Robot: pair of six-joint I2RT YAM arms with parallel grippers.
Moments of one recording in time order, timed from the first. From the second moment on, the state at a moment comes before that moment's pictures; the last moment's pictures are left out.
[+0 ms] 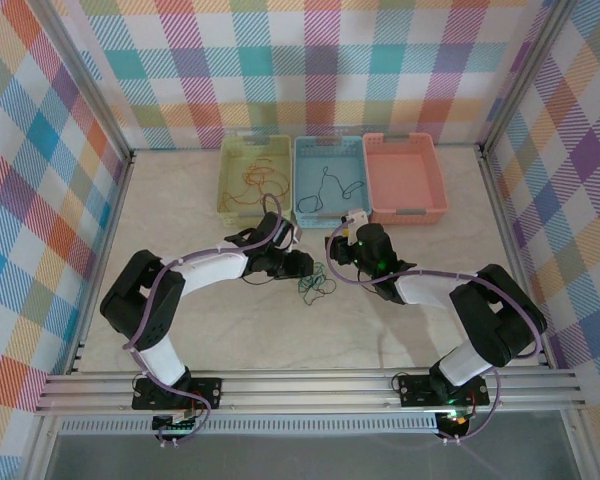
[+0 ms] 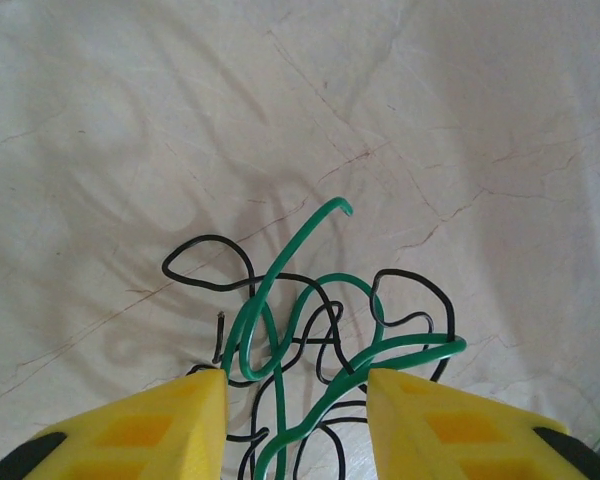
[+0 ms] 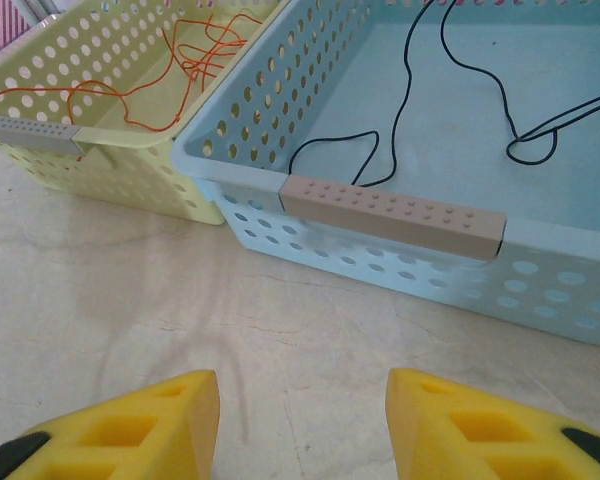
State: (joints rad) left arm -0.65 1.71 1.00 -0.27 0.33 -0.63; right arm 0.61 1.54 0.63 0.47 0.06 0.24
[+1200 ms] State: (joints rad) left arm -0.70 1.67 1.08 -0.44 0.32 -0.59; right arm 0.61 1.54 0.63 0.49 0.06 0.24
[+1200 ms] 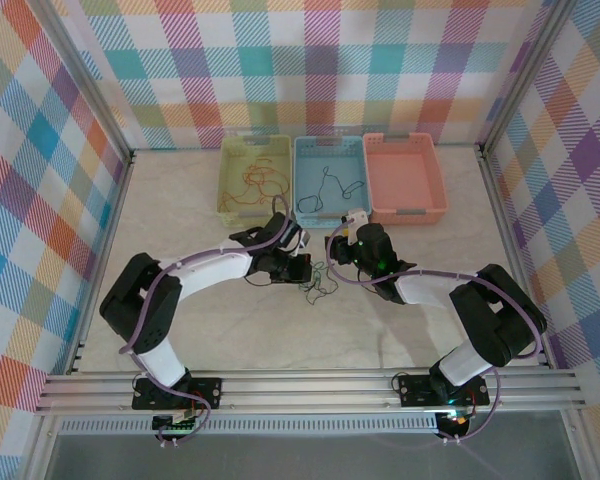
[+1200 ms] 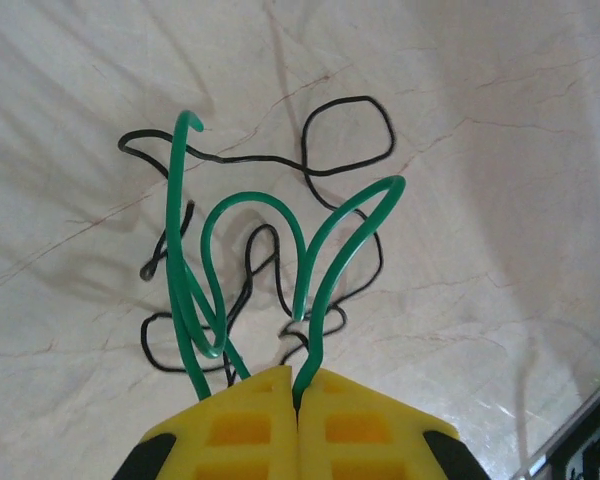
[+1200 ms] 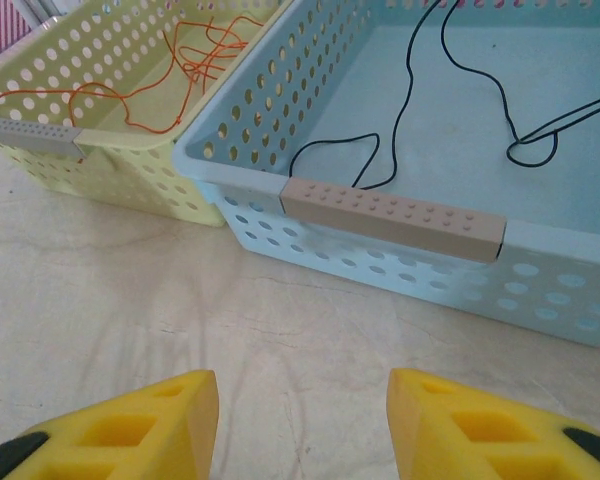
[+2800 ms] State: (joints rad) left arm -0.70 0.85 0.91 -0.50 0.55 -0.49; right arm 0.62 1.04 0.72 0.27 -0.76 -0.12
